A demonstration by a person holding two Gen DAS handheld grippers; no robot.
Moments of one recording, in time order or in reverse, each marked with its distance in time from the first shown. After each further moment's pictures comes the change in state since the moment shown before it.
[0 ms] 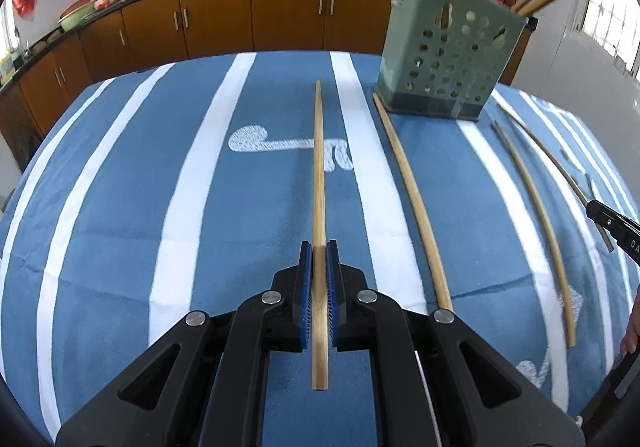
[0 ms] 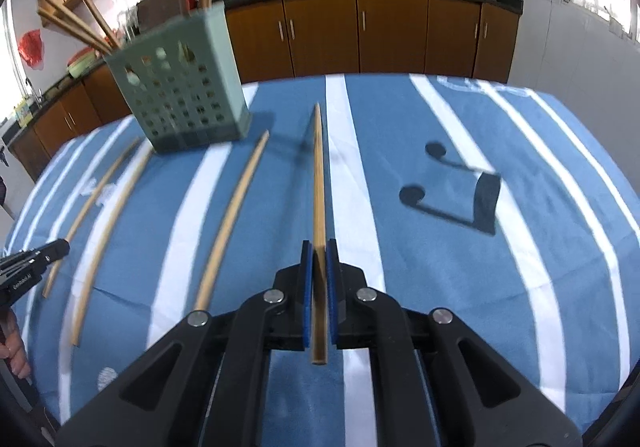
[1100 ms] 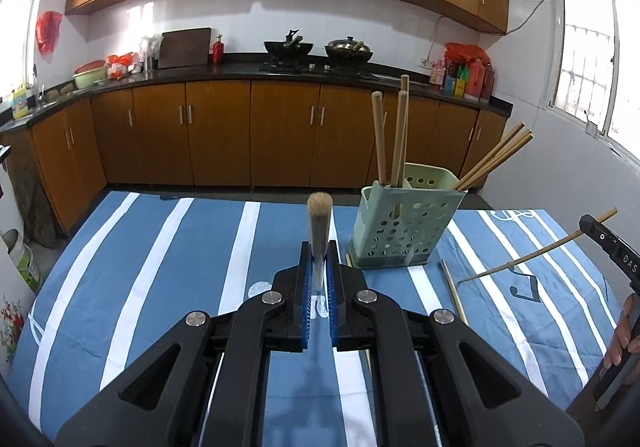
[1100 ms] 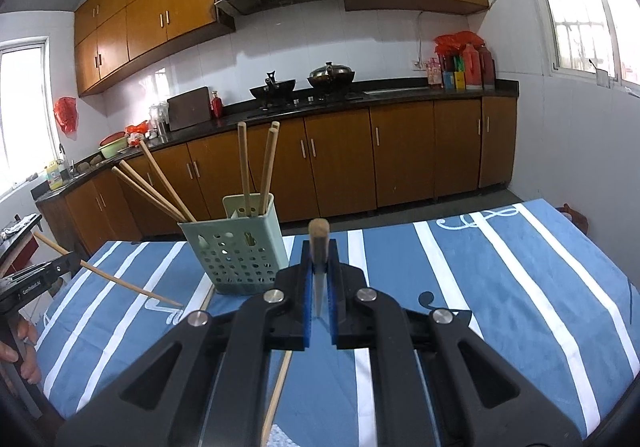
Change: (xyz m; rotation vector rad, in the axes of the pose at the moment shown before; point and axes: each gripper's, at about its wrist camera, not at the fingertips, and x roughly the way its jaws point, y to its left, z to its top) left arm -0.106 0.002 0.060 -0.017 -0.357 -0.048; right arm -0.113 0.007 0.064 0.012 -0.389 0.078
